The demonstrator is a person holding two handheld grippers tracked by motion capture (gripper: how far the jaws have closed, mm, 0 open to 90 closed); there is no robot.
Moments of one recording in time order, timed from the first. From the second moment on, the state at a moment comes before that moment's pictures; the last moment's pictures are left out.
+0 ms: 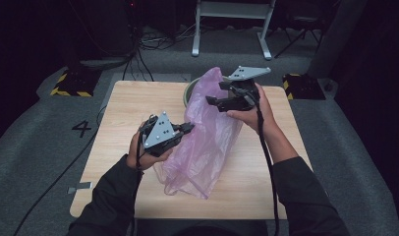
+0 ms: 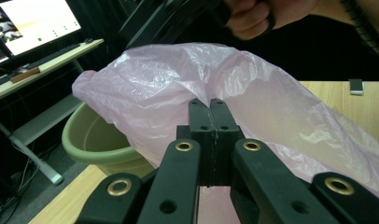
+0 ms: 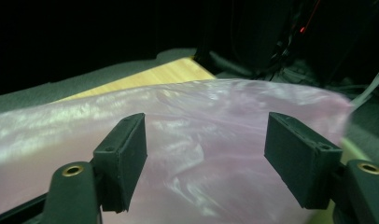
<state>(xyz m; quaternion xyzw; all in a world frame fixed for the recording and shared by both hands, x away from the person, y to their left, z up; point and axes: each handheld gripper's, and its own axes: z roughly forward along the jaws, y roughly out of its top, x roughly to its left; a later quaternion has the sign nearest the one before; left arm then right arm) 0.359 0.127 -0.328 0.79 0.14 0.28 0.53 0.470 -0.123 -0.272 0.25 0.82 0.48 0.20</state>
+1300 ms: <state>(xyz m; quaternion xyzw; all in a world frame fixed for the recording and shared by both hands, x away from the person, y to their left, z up) 0.366 0.118 -0.332 0.79 0.14 0.28 0.53 0.494 -0.127 -0.285 0.25 0.88 0.38 0.14</state>
